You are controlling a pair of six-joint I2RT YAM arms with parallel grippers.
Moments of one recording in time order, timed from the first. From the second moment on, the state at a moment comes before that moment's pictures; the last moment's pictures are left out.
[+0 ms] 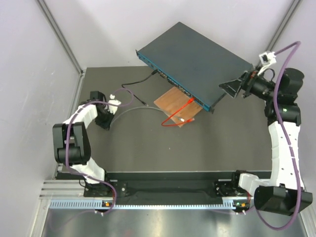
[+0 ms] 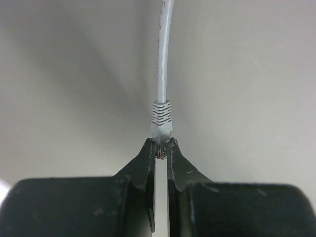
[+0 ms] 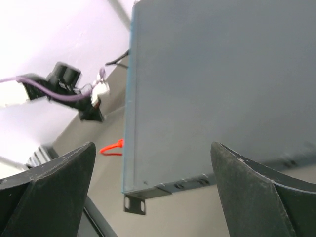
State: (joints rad) left arm 0.07 1.66 1.05 -0.66 0.14 0.60; right arm -0.21 1.07 1.26 -0.35 -0.95 0.32
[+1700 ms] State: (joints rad) left arm 0.06 0.83 1.36 -0.85 0.86 0.92; right arm 0.93 1.60 1.78 -0.59 -0.56 -0.29
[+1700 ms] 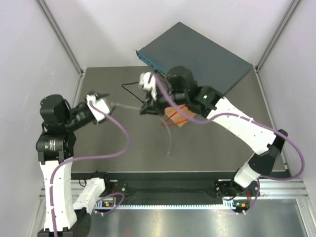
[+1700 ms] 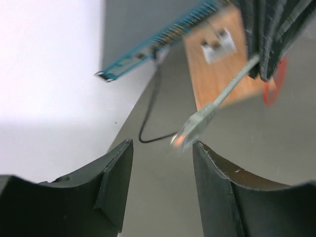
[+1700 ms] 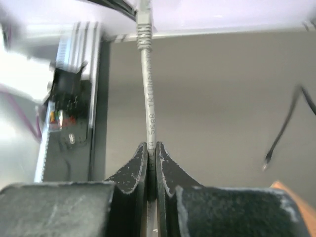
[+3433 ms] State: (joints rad) left arm -0.32 1.01 1.01 0.57 0.65 -0.79; right arm 0.76 1.42 1.44 0.05 -0.57 0.56
